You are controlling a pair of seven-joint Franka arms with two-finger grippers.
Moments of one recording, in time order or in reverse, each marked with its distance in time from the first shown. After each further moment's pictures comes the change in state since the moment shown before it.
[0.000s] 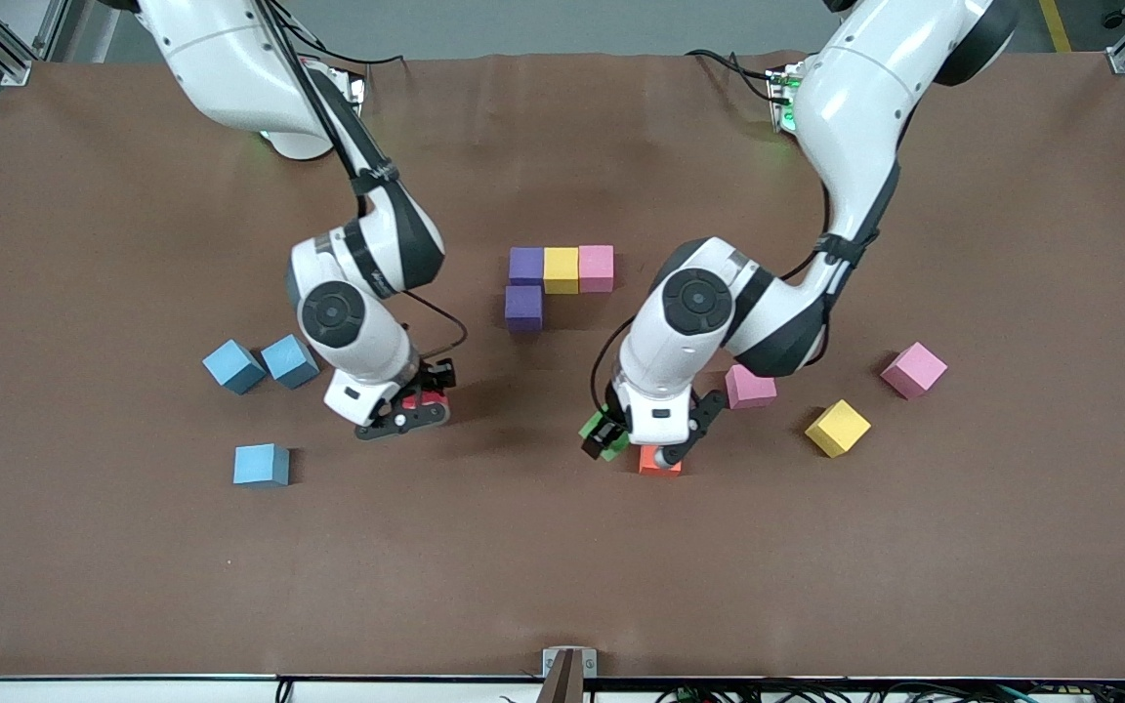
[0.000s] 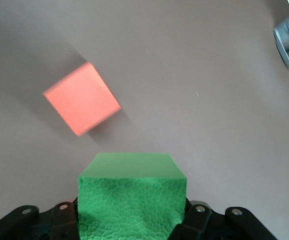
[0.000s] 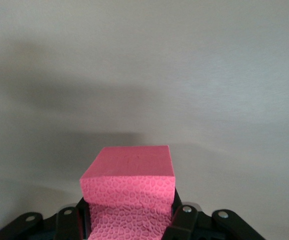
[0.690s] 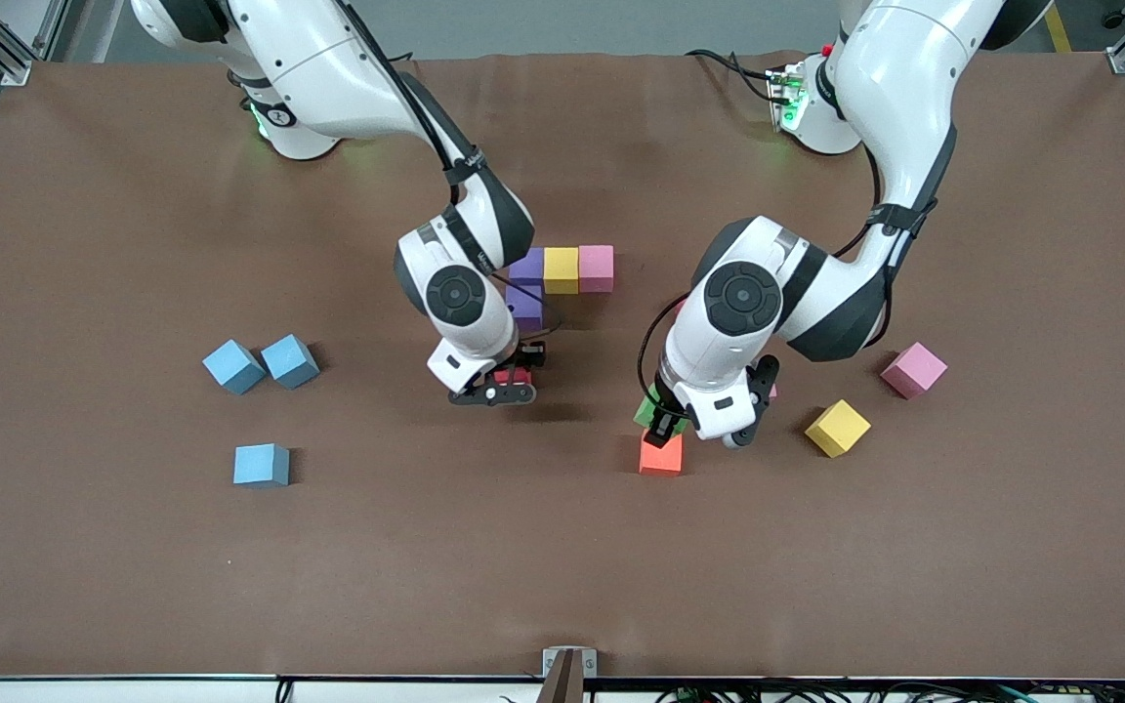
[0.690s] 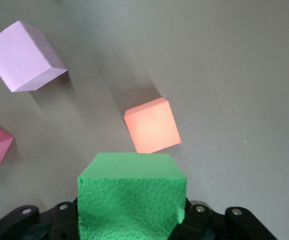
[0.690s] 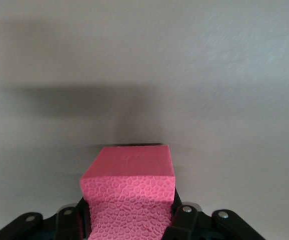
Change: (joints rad) left arm 0.045 -0.096 -0.001 -0.079 0.000 -0.156 -0.216; right arm 0.182 0.103 0.002 0.066 0.066 0.015 0.297
